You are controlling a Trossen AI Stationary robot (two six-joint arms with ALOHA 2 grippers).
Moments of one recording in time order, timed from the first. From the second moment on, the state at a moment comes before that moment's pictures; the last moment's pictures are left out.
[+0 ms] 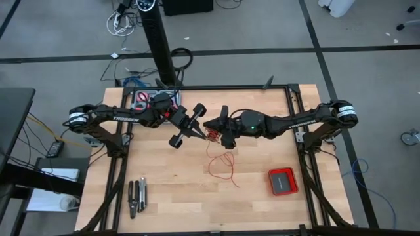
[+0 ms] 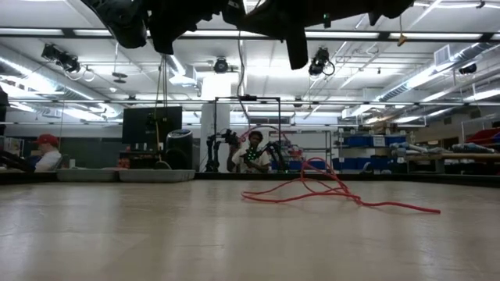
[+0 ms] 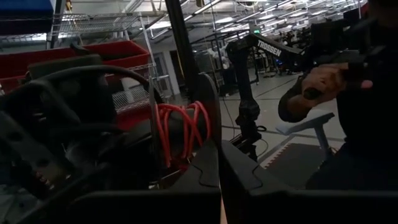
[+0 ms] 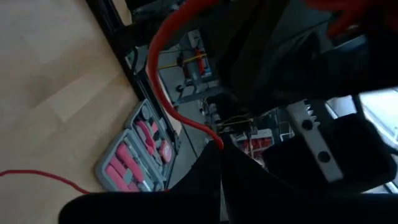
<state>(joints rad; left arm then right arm) 0.25 1.47 0.83 0.90 0.94 0.07 0.02 1.52 0.97 0.47 0.23 -1.25</state>
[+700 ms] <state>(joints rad) 0.26 1.47 0.83 0.96 0.93 0.10 0.01 1.47 0.97 0.10 0.25 -0.71</state>
